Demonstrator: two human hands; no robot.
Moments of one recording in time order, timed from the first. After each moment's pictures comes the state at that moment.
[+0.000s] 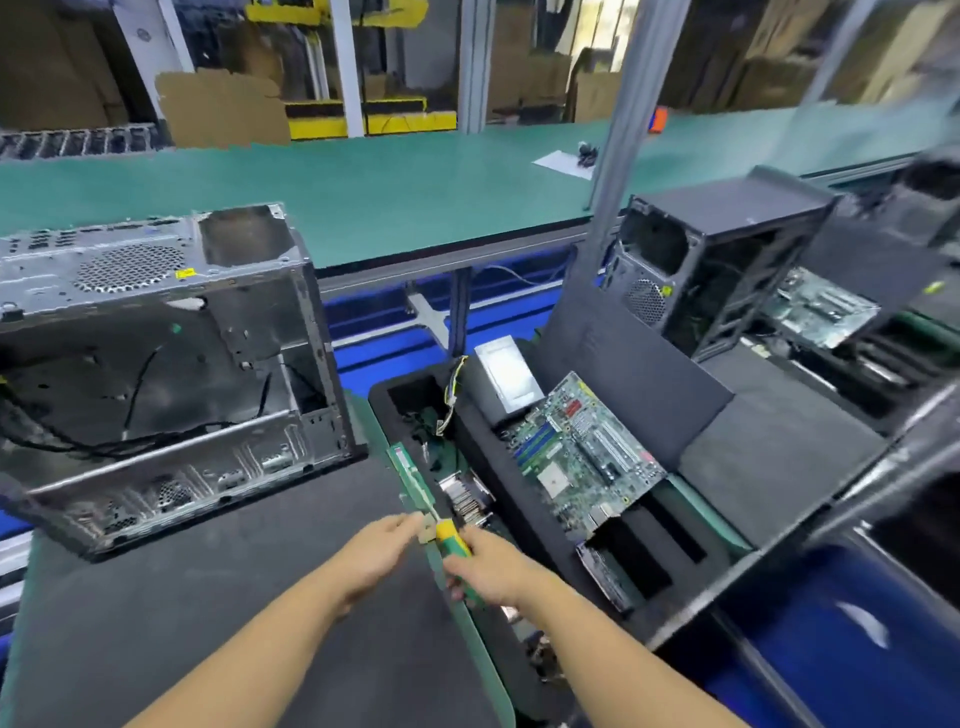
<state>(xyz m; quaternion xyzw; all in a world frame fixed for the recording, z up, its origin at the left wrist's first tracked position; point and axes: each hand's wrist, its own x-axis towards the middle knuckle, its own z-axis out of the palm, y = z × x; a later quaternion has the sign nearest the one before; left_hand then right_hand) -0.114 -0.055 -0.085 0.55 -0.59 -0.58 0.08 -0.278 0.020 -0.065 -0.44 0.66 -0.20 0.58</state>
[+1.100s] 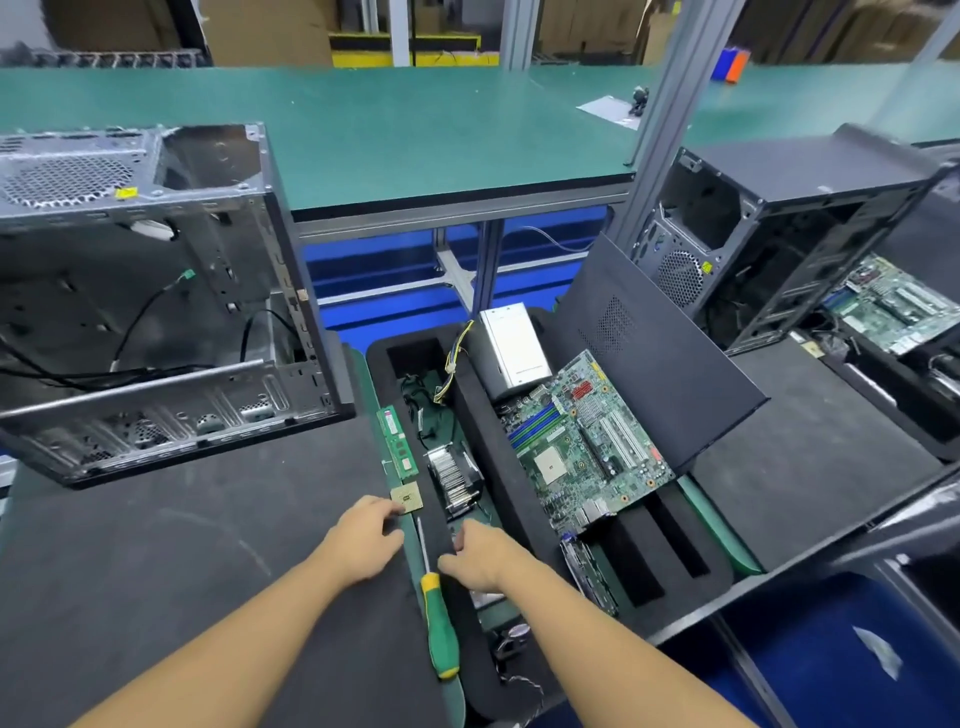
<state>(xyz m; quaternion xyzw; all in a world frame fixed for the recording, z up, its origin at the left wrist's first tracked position) -0.142 -0.052 -0.131 0.58 -0.73 -0.36 -0.03 -0.326 -0.003 -0.121 -0.55 0.71 0.06 0.44</state>
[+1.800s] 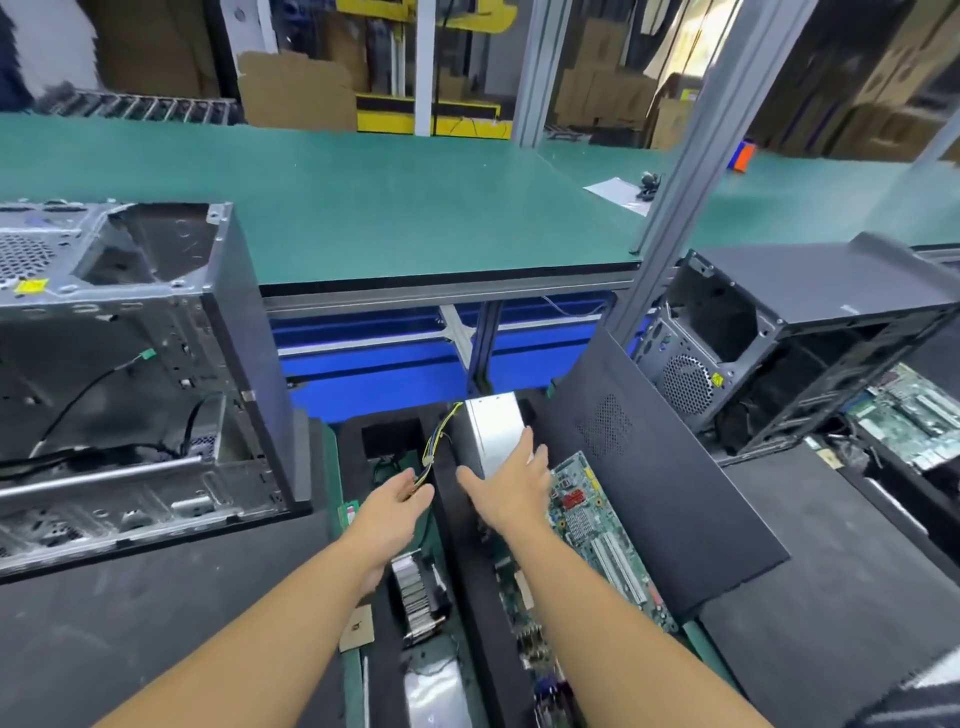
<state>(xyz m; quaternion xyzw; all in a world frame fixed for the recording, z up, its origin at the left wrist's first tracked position) -0.247 -0.167 -0.079 0.59 -0.44 -0.62 0.29 -0.411 -0.179 -0.077 -0.46 0.83 -0.19 0.26</state>
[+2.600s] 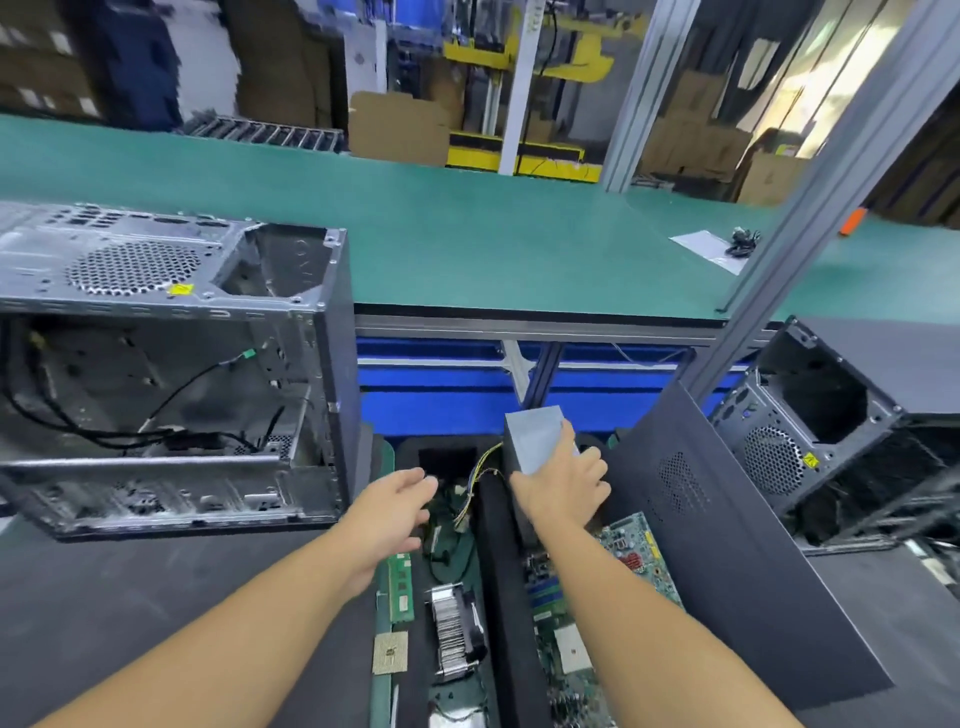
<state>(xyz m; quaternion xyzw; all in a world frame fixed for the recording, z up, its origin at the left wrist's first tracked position) -0.194 -0.161 -0.011 0.62 -0.41 -0.59 0.32 -0.399 -0.237 -0.065 -0.50 0.85 -0.15 0.05</state>
